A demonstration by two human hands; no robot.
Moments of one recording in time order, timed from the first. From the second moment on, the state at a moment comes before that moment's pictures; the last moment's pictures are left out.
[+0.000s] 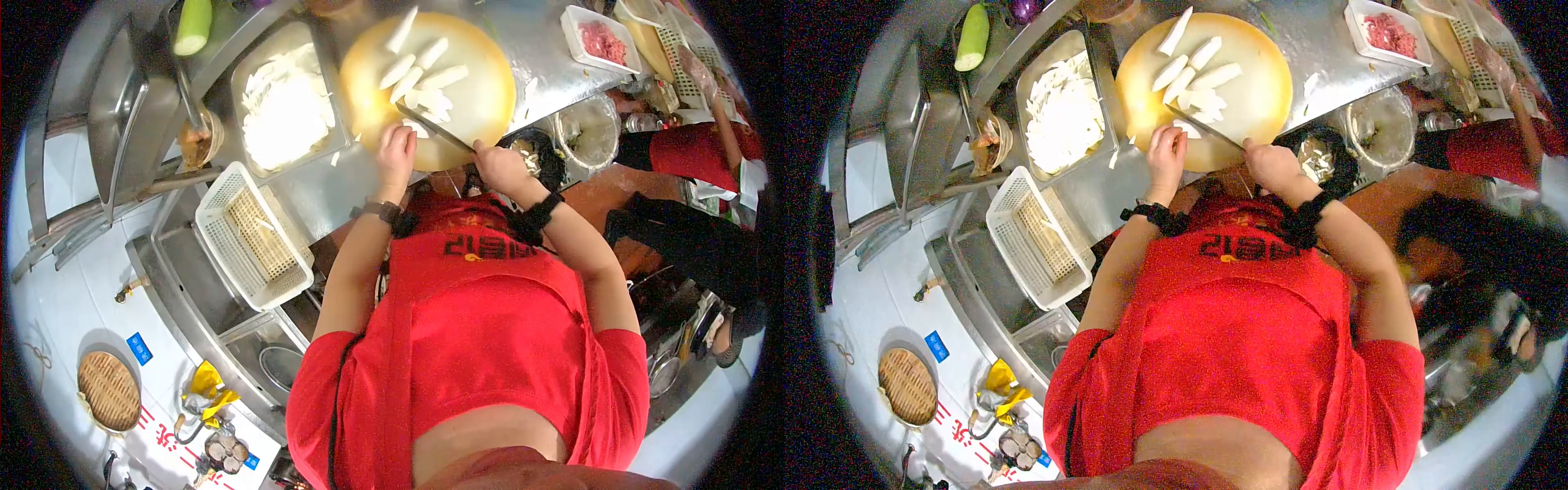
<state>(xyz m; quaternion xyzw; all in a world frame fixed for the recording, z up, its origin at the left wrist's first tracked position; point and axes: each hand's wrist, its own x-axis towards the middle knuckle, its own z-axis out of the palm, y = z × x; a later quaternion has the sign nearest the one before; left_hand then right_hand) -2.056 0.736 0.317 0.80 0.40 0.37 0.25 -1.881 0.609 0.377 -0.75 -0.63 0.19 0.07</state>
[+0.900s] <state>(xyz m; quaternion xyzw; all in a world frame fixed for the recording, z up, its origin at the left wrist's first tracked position) -2.055 0.735 0.315 0.80 0.40 0.36 0.26 -1.879 0.619 0.368 -0.72 -0.67 0.16 0.04</state>
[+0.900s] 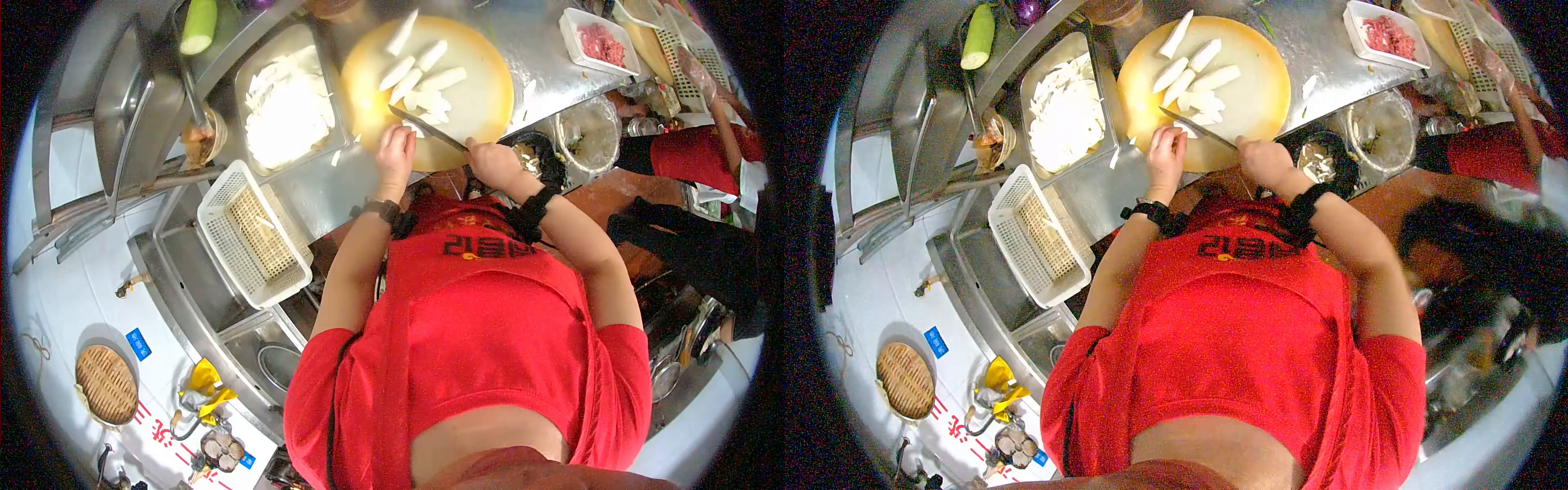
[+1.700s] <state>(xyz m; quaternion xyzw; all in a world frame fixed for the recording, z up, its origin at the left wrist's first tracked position) -2.047 0.719 0.325 0.81 0.40 0.34 0.26 -1.857 0.601 0.389 -0.74 -0.64 0.21 0.08</state>
